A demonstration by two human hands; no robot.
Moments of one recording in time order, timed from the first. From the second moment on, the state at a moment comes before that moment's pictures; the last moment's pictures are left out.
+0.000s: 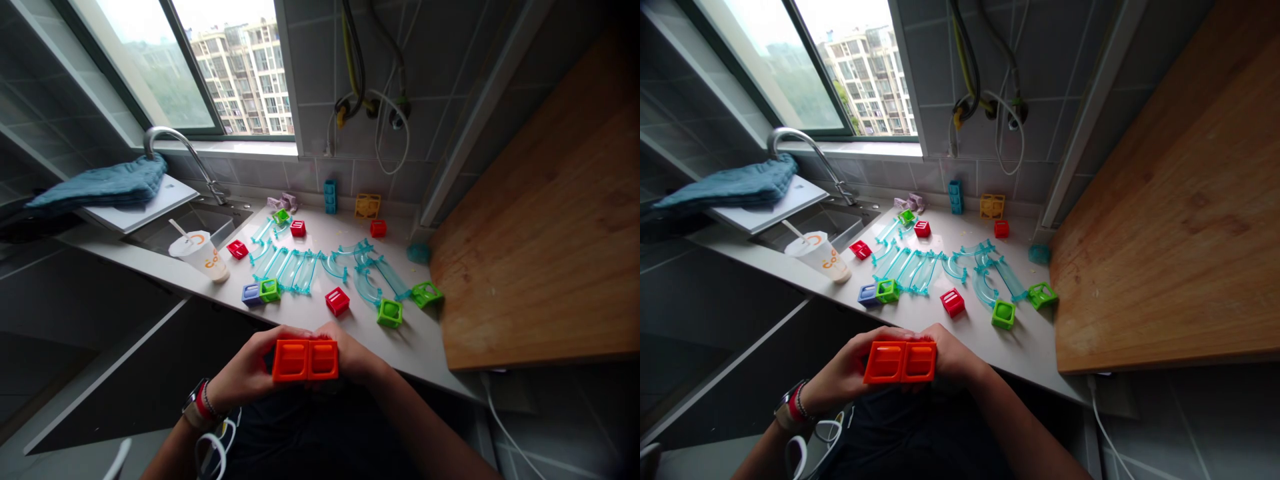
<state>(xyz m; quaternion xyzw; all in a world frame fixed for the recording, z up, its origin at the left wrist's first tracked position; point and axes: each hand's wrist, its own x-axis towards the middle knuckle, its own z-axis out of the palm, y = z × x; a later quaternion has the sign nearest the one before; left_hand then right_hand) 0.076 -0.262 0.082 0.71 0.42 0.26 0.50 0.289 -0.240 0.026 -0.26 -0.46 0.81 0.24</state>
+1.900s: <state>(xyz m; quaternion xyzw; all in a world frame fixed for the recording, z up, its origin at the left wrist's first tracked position) -0.021 -0.143 0.017 0.80 0.58 0.14 0.10 0.279 -0.222 0.008 -0.28 -0.31 0.71 0.57</state>
